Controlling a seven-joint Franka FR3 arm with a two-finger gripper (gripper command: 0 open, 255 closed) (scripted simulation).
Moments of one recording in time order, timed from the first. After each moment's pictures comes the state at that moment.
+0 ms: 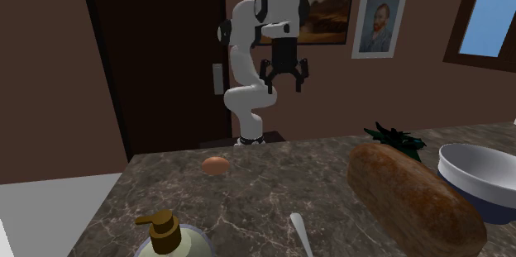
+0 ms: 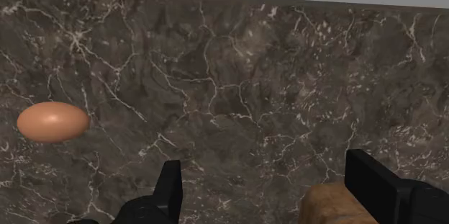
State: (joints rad) arm 0.01 -0.81 0.02 -2.37 -0.01 1.71 0.10
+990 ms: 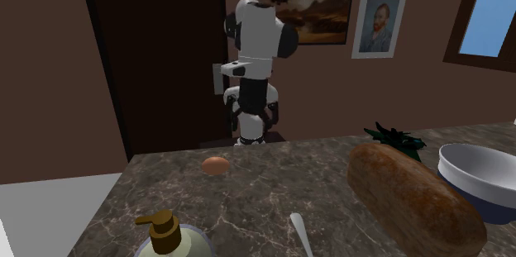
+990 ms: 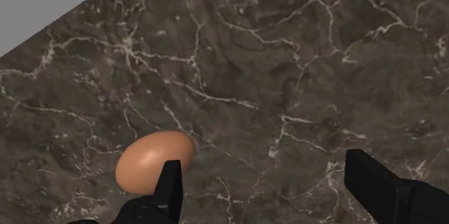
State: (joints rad) arm -0.23 -0.53 -0.03 -2.40 -0.11 1.94 0.42
